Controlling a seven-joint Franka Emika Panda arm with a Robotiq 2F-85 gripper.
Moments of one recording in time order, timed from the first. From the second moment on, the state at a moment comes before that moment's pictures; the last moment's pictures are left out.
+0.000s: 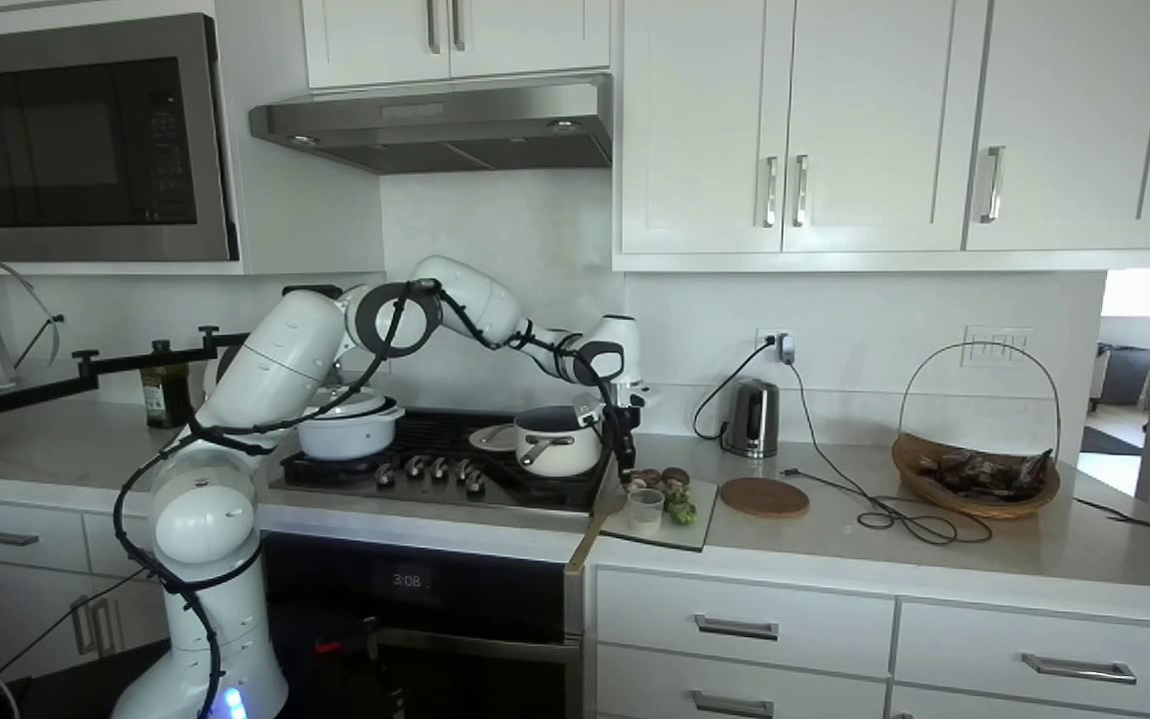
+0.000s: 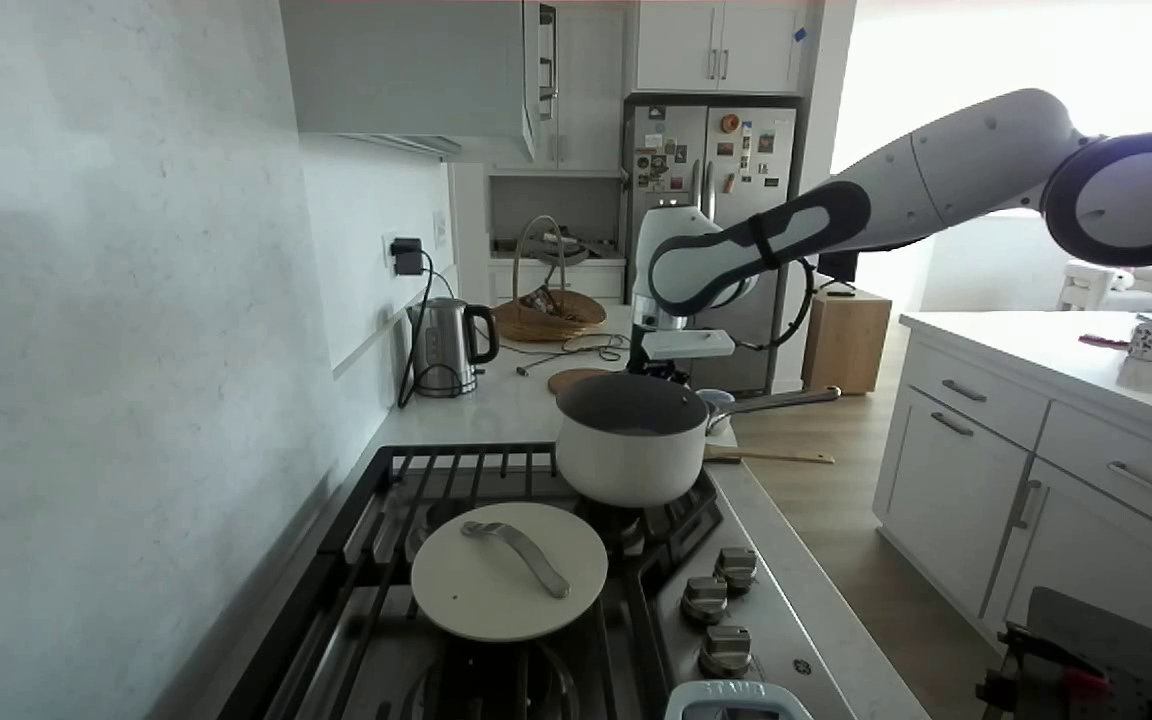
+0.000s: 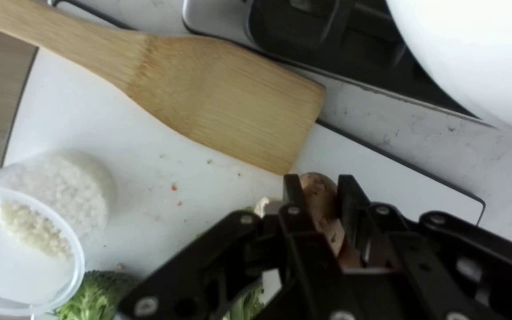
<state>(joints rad) 0.06 0.59 -0.06 -1.46 0.04 2.14 0.47</state>
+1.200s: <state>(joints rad) 0.07 0.59 -0.06 -1.45 0.04 2.14 0.47</state>
